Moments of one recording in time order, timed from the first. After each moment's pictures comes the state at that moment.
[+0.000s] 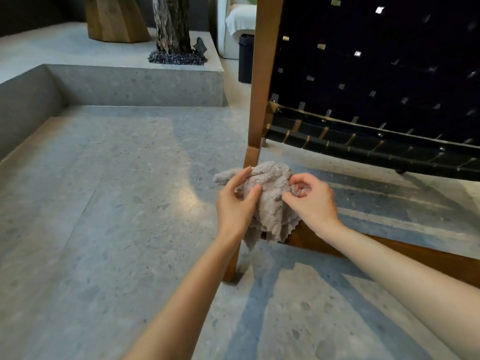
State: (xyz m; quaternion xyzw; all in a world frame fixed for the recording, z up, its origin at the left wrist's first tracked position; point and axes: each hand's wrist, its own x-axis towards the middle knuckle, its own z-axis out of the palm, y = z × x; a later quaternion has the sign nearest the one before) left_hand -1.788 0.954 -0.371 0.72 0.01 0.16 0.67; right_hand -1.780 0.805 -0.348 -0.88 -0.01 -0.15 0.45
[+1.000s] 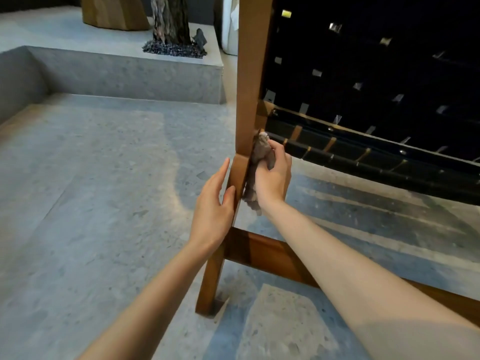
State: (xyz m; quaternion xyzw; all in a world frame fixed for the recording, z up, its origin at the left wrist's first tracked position) left_hand -1.730 0.958 -0.392 0.81 0.00 0.16 0.56; right_hand -1.662 0.867 -0.369 -0.78 0.06 -0.22 0.58
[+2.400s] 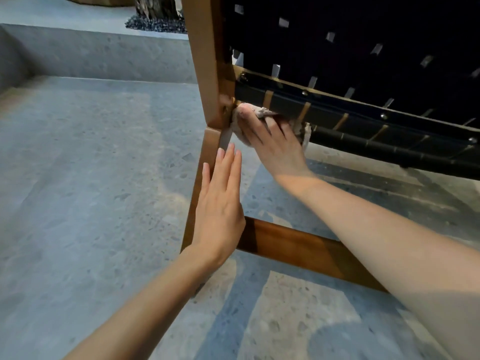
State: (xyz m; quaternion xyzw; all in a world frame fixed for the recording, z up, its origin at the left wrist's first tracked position) left_hand -1.757 0.901 -0.405 0.94 -0.08 0.25 0.21; right_hand -1.641 0.775 -0.375 -0.84 -0.23 -0.40 -0.30
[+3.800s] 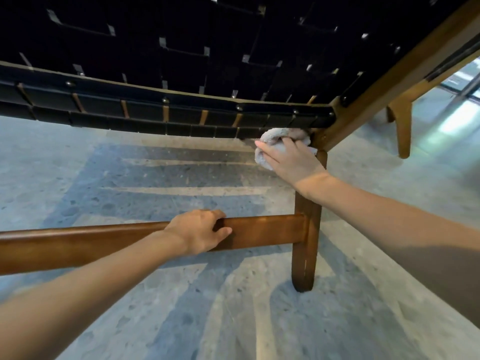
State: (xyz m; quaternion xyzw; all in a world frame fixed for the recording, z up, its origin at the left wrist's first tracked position) left_hand -1.780 0.623 -0.396 0.91 -0.33 -0.21 0.15; right_hand -1.776 0.388 -0.336 -0.90 -0.12 -0.09 -0.41
